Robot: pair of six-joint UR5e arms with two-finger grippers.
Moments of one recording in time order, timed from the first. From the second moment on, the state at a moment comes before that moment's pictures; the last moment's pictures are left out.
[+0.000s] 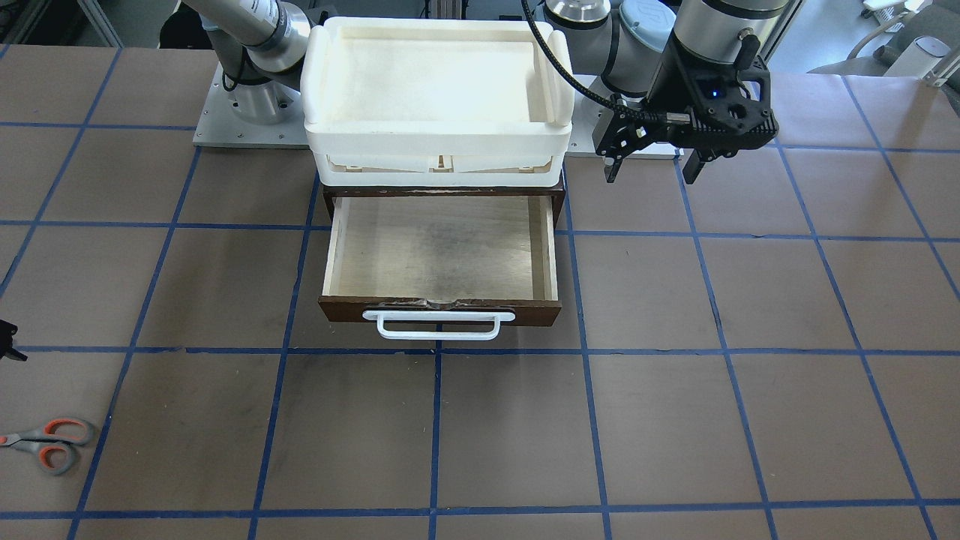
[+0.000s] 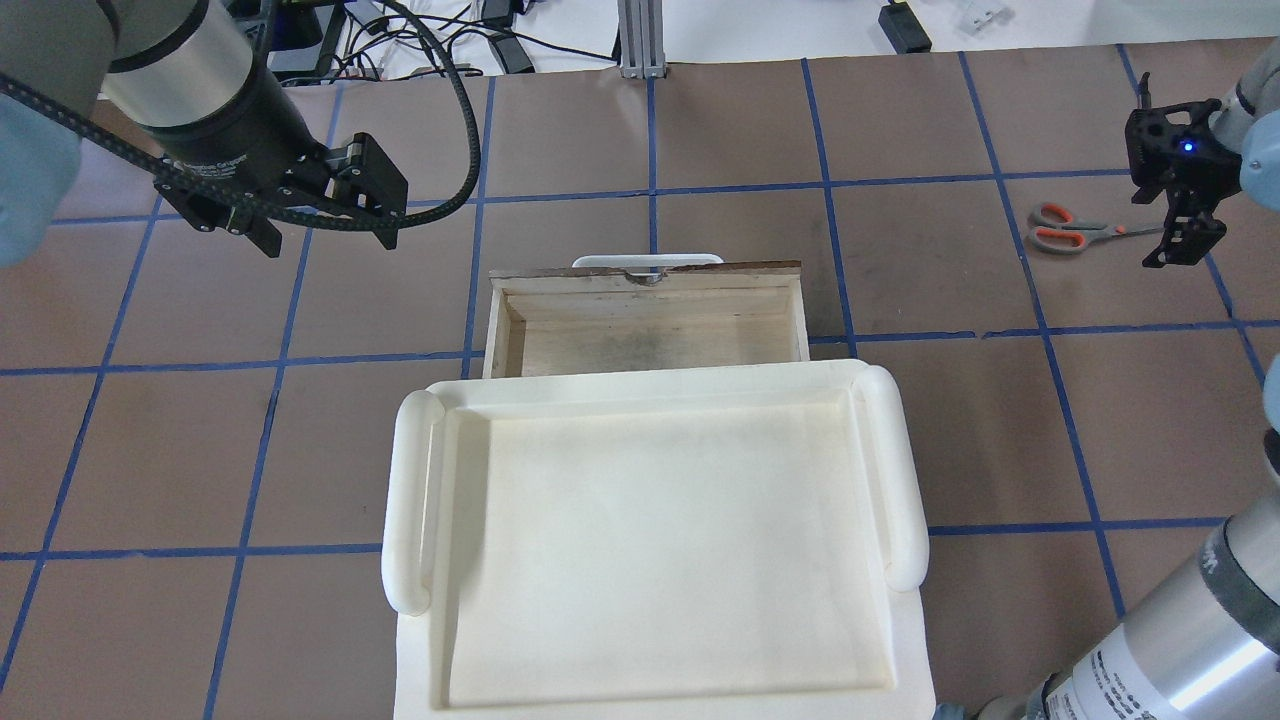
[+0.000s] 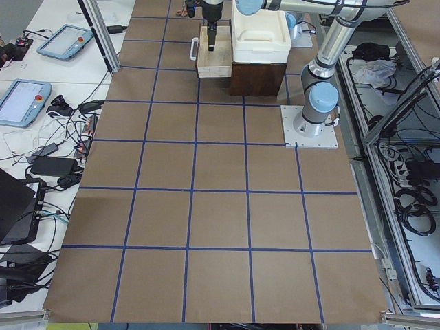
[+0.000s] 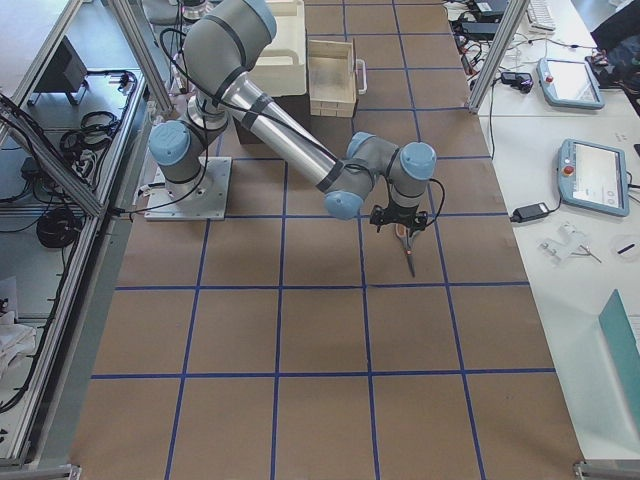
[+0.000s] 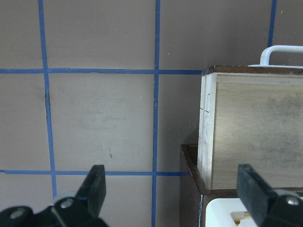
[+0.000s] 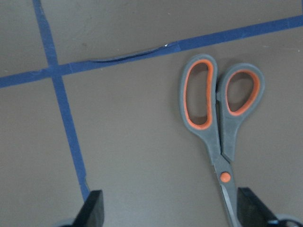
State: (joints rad) left arm -1.58 -1.52 -1.57 -1.57 1.57 -0.04; right arm 1.05 -1.01 1.52 -2.10 -1.58 -1.93
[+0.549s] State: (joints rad) left arm -1.58 -1.52 -1.57 -1.57 1.57 -0.04; right arm 1.05 -0.92 1.44 -2.11 -1.56 -1.98
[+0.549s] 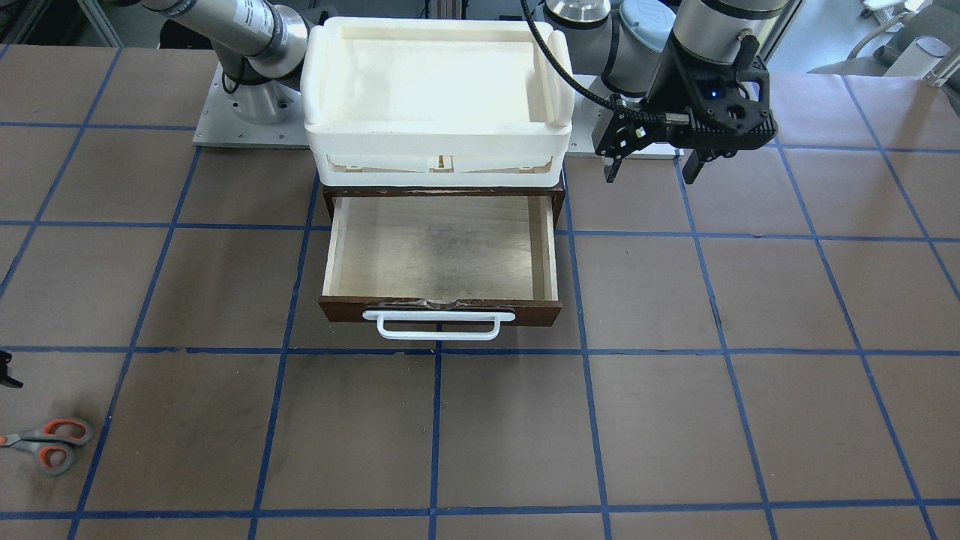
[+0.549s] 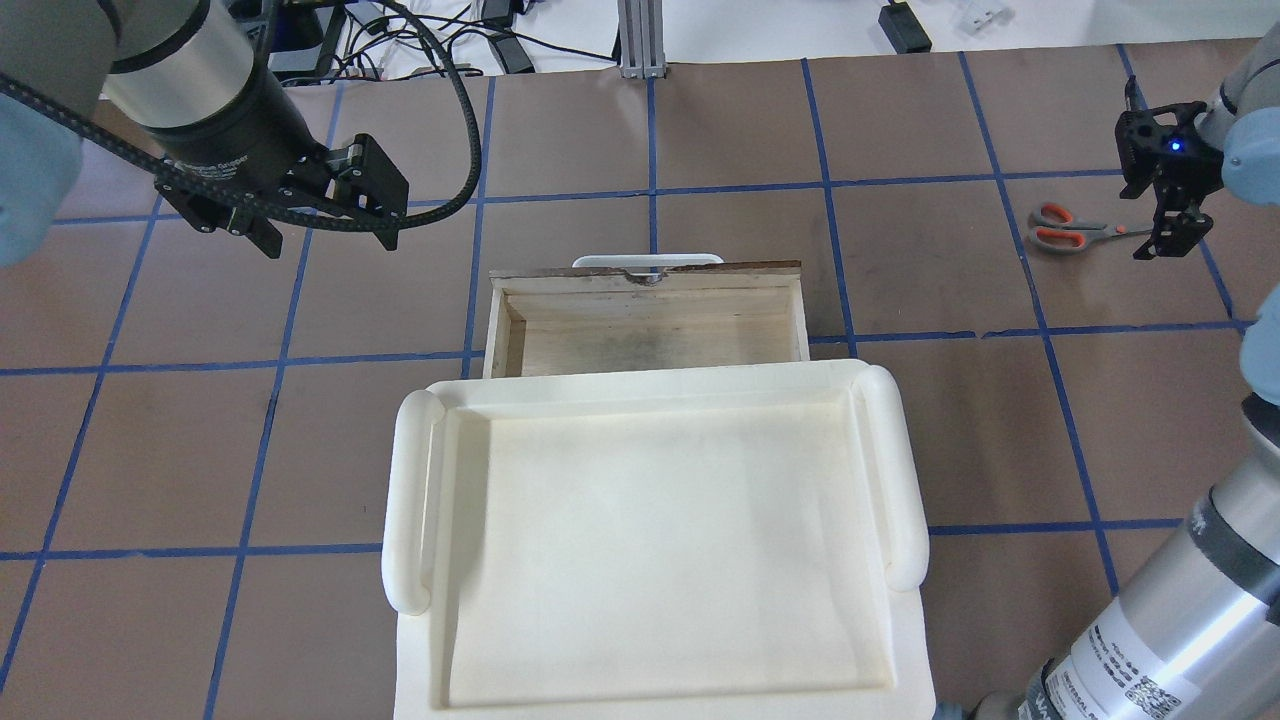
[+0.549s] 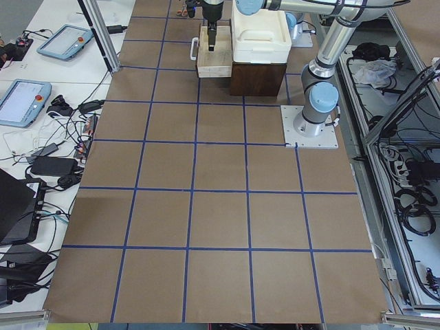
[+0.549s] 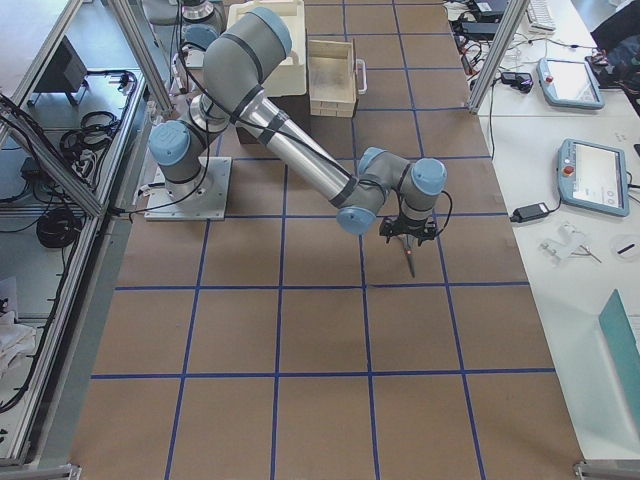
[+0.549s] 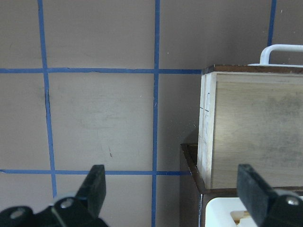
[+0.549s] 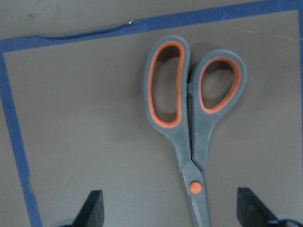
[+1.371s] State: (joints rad) left arm -1.58 -1.52 -1.57 -1.57 1.57 -0.04; right arm 1.05 -0.85 1.42 -2.16 -1.53 -2.11
